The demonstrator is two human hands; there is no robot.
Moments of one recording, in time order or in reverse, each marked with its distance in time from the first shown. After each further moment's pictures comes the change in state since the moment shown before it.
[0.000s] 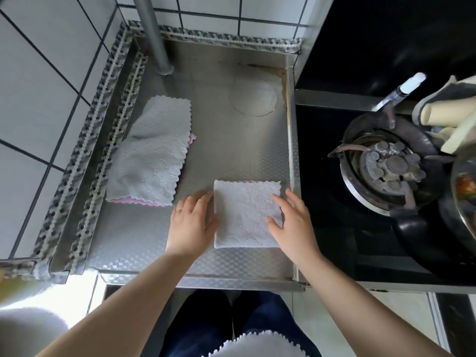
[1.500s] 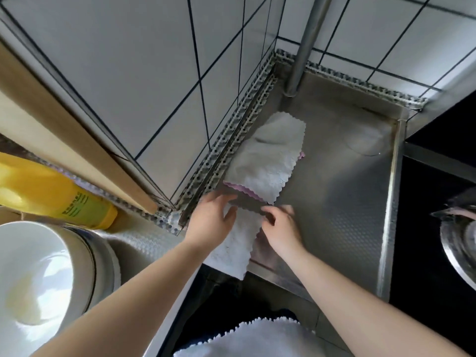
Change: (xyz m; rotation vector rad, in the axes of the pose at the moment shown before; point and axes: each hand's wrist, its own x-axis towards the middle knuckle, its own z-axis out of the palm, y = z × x) left_hand -0.069 -0.108 -0.103 -0.224 0.200 -0.220; right_hand -0.001 -0.162 0.124 -0.008 -0.238 -0.135
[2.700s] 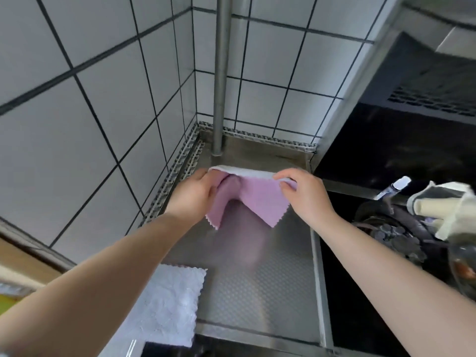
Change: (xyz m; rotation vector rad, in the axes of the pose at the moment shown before) left_hand 0.116 0.131 -0.043 0.165 0.149 0.513; right_hand 0.006 -0.021 -0.229 -0.021 0.455 -0.259
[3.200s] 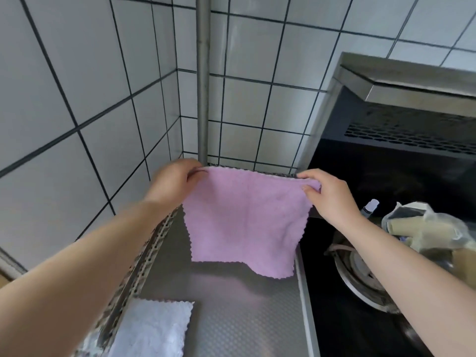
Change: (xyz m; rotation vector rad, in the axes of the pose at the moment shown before) left_hand 0.054 0.021 -0.074 -0.131 0.130 0.014; right_hand 0.000 0.014 -0.097 -0.076 0.194 -0.053
